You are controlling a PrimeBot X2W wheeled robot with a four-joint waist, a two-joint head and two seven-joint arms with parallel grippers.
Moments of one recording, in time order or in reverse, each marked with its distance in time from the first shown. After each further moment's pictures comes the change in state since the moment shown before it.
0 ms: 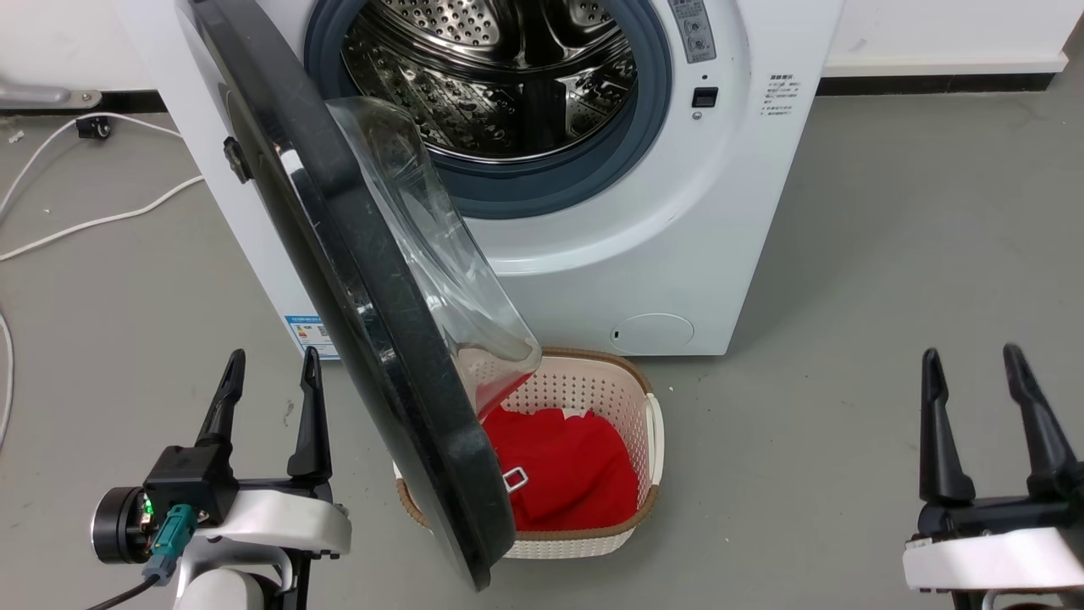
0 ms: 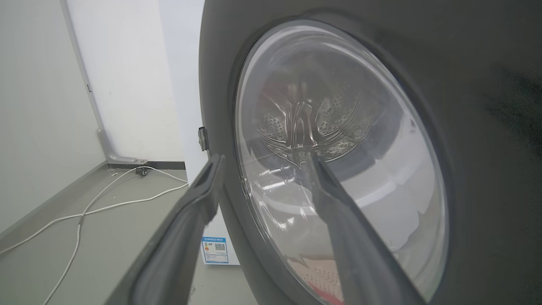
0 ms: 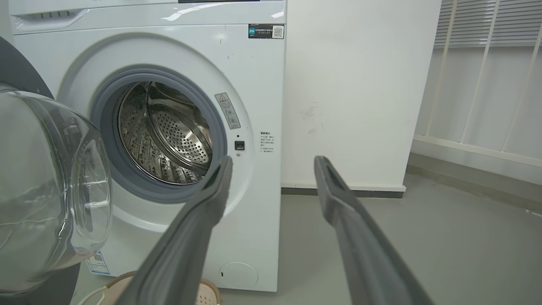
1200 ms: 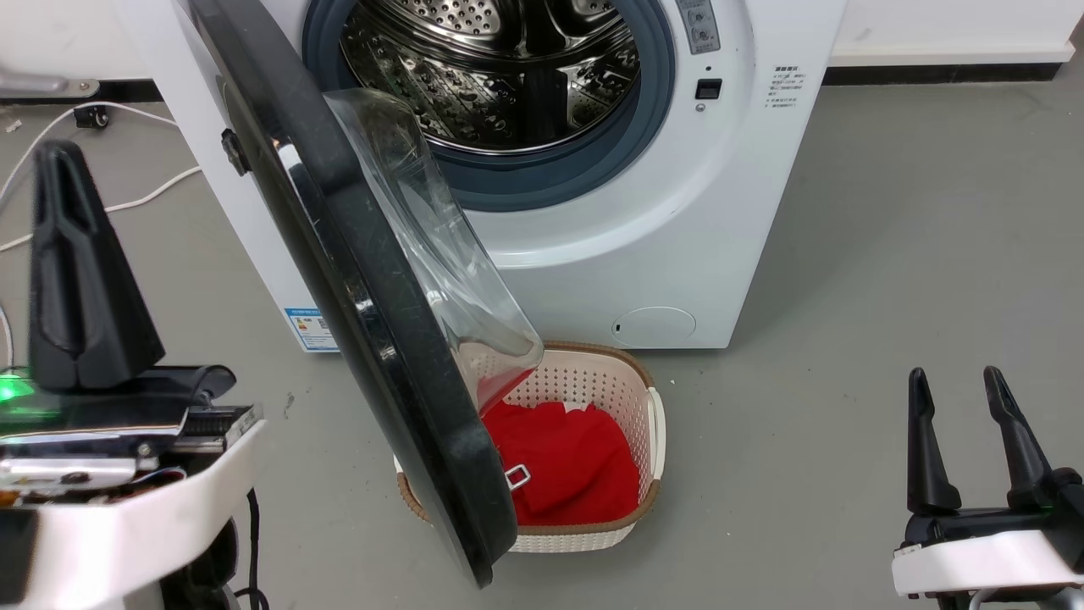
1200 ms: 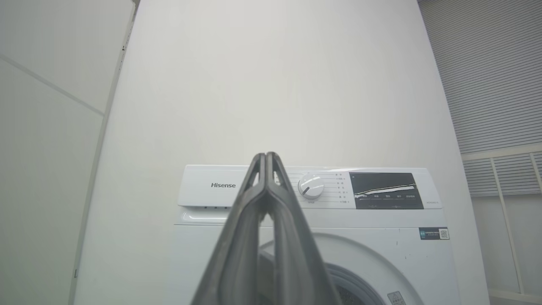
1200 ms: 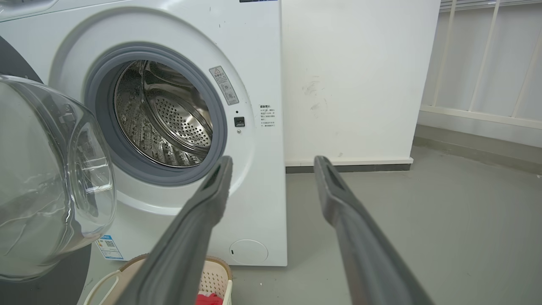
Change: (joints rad) left arm -0.090 0.000 -0.002 -0.628 -0.056 0.029 0.000; right arm -0.003 0.000 0.007 0.100 0.053 0.000 -0.015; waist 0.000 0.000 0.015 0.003
